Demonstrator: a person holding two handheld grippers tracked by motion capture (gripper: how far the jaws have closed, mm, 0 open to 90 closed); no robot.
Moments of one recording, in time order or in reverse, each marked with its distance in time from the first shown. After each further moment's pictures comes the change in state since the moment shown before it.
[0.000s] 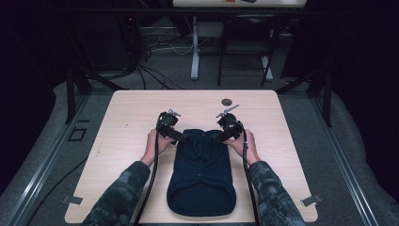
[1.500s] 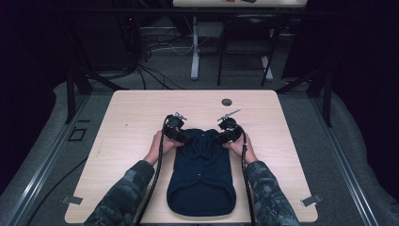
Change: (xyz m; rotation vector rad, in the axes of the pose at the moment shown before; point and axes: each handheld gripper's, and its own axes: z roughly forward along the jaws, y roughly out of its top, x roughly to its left) left arm -0.013 -0.003 0.015 0.003 -0.039 0.040; right arm -0.012 -0.017 0.027 -0.010 0.061 0.082
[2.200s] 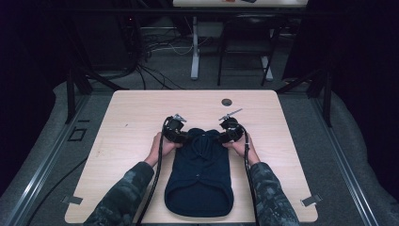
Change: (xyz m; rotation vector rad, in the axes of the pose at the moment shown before) left arm -0.002 -0.006 -0.001 -0.044 -0.052 0.026; right arm -0.006 0.000 -0.003 0.017 0.041 0.016
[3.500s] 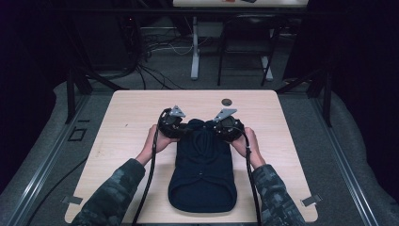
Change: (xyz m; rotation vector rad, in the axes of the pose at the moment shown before) left arm -0.029 0.029 -0.064 -0.097 0.025 0.191; right arm 0.063 0.014 -0.065 -0.166 -0.279 -0.376
